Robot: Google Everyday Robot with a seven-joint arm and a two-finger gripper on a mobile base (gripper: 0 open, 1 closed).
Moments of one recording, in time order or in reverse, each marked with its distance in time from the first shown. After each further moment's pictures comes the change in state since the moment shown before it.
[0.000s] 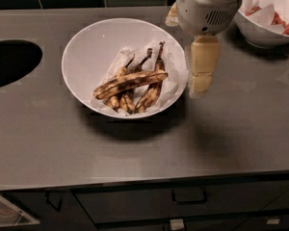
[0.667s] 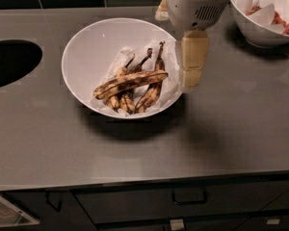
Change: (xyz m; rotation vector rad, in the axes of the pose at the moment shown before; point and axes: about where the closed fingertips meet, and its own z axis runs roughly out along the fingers) arm -0.015 -0.016 0.002 0.030 -0.018 -0.051
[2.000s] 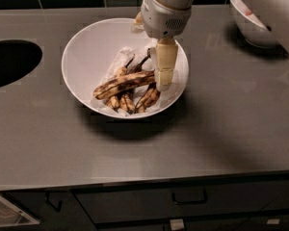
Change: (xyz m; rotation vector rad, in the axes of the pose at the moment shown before) arm -0.033 -0.039 0.065 -0.092 -0.126 -0.087
